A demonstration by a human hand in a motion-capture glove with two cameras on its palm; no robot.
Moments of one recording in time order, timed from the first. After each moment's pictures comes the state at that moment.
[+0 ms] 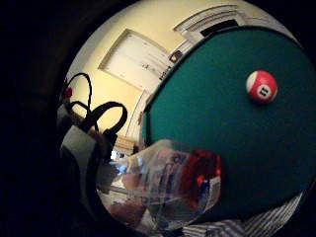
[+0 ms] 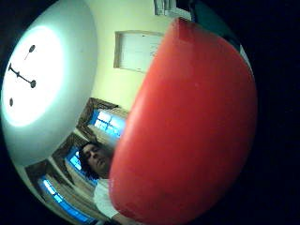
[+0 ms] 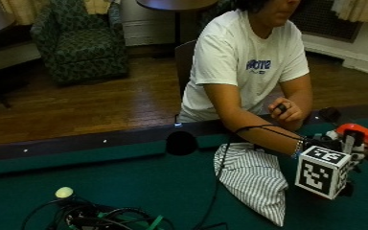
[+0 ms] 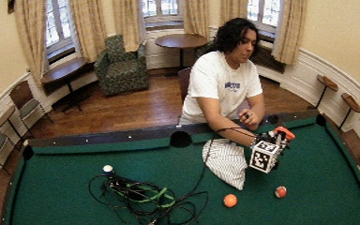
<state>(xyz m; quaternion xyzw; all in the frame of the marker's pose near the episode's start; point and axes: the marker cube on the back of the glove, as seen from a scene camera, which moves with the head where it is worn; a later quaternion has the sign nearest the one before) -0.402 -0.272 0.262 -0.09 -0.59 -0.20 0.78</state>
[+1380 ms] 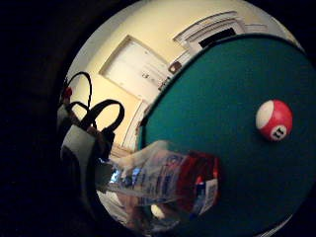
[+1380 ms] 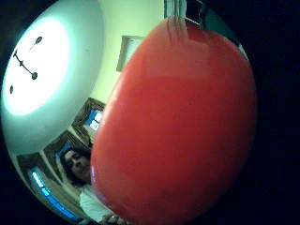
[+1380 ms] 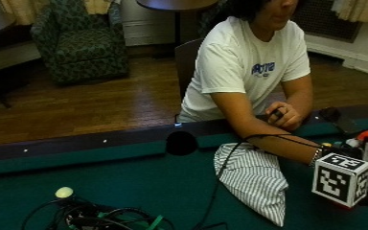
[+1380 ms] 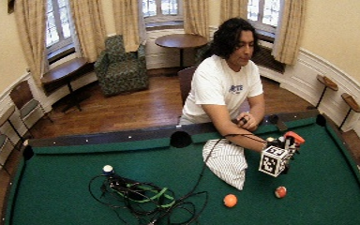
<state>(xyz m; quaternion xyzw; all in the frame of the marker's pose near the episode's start) -0.434 -0.305 0.281 -0.03 -0.59 -0.19 0.78</state>
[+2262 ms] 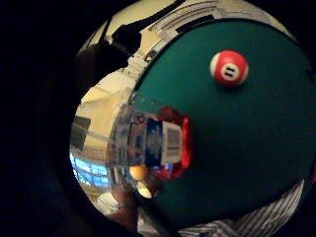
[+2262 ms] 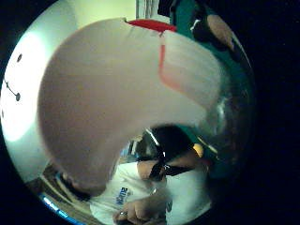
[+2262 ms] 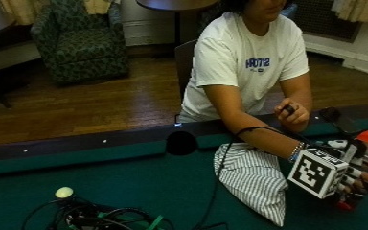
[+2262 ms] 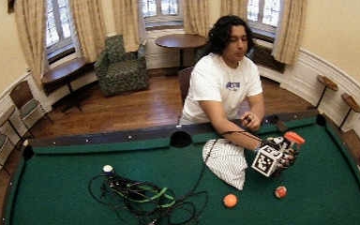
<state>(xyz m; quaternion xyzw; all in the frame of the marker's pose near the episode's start) -0.391 -0.269 0.293 -0.10 -0.49 -0.14 0.85</state>
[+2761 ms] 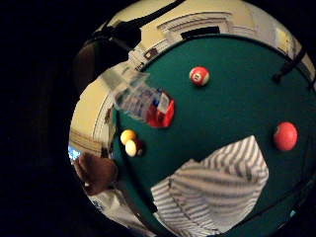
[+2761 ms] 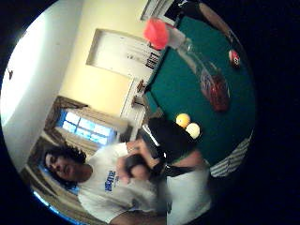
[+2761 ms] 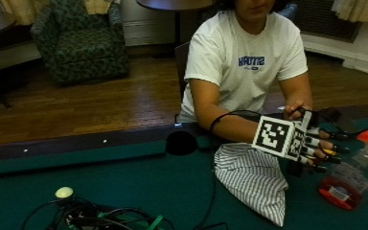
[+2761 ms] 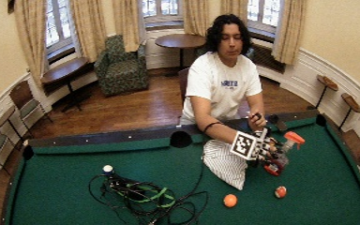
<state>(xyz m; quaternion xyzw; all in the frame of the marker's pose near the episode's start) -0.318 -0.203 0.231 -0.06 -0.40 -0.23 0.89</state>
